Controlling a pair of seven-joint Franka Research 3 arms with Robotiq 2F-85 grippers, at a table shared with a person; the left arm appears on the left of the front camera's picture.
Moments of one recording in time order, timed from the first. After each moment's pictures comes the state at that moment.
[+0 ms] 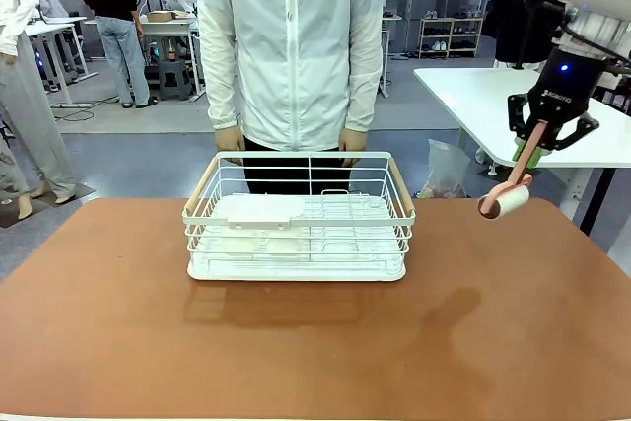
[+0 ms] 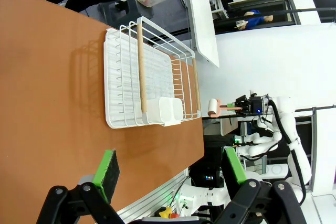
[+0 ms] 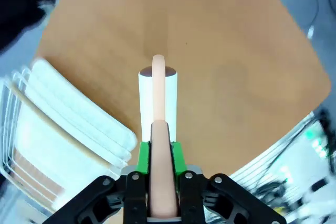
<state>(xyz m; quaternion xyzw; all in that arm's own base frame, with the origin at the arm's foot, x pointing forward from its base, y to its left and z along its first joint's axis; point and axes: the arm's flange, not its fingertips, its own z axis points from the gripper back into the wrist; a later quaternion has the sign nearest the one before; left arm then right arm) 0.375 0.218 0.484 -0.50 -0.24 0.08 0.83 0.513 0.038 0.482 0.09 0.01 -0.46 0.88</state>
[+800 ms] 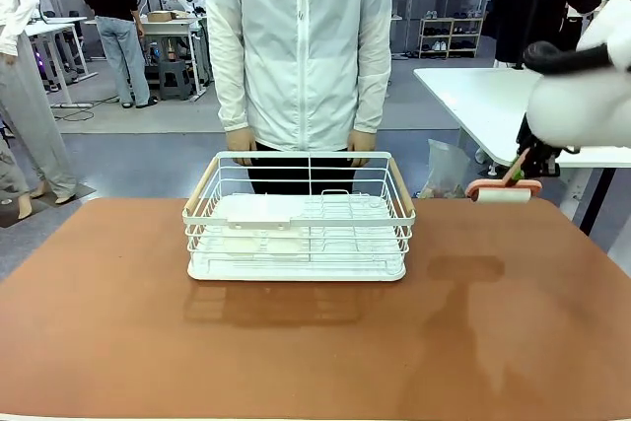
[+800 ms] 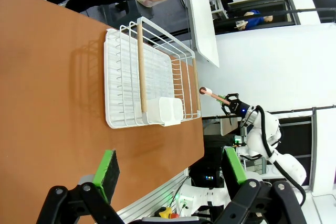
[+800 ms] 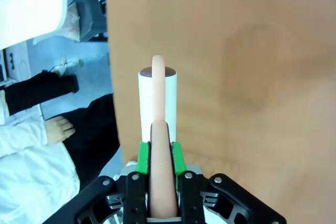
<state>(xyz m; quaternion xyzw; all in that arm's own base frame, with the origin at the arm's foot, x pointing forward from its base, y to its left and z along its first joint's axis) 0.375 0.218 0.484 -0.50 -0.24 0.08 0.83 0.486 0.036 0.406 0.19 -0.20 -0.70 0.66</state>
